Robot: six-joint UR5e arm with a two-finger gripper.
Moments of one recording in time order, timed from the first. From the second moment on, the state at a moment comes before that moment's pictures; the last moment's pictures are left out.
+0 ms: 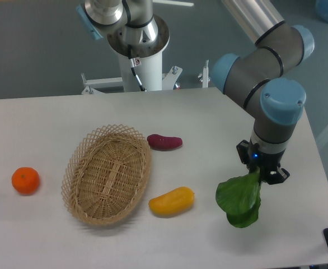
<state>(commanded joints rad) 2.62 -2.07 -1.38 -1.13 1.56 1.49</state>
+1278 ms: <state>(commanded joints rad) 2.57 -2.04 -1.41 -1.13 1.56 1.43</state>
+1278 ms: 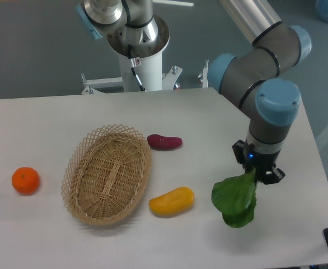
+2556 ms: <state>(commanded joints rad) 2.24 -1.83 -1.74 -1.09 1.56 1.27</state>
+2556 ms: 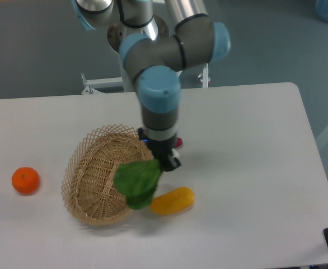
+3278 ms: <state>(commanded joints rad) 2.13 -1.87 -1.85 -0.94 1.56 1.21</state>
